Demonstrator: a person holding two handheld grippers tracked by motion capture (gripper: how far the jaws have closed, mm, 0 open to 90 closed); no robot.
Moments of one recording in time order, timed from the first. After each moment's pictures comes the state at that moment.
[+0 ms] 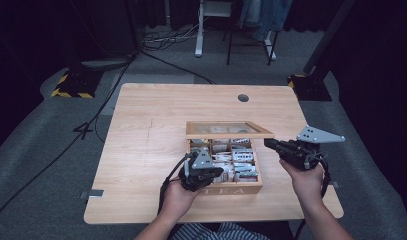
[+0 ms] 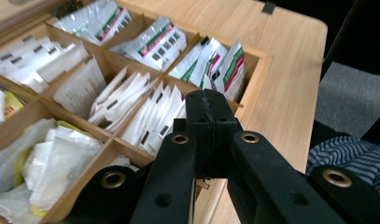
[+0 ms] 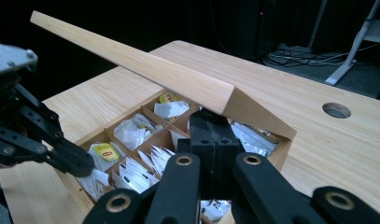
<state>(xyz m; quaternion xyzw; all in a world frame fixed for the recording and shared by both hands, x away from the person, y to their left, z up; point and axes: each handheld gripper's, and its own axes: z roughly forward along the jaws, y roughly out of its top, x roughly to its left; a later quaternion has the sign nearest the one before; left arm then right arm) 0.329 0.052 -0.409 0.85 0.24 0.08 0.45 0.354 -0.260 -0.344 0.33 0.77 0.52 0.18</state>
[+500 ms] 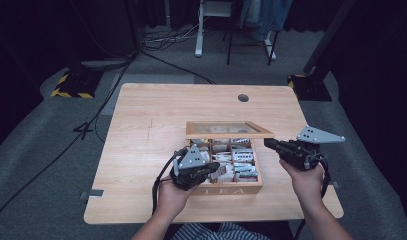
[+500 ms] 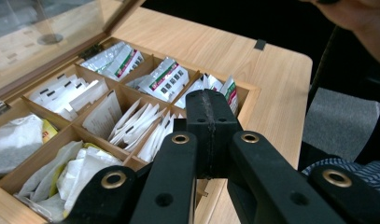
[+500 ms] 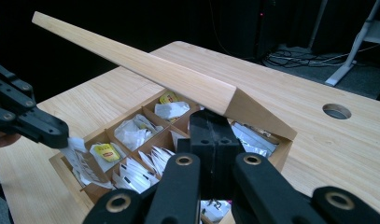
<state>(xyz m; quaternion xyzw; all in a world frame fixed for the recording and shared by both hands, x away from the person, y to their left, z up) 0.321 0.072 -0.387 0.83 0.23 0.10 0.50 0.353 -0.260 -0.343 0.33 0.77 0.52 0.18</state>
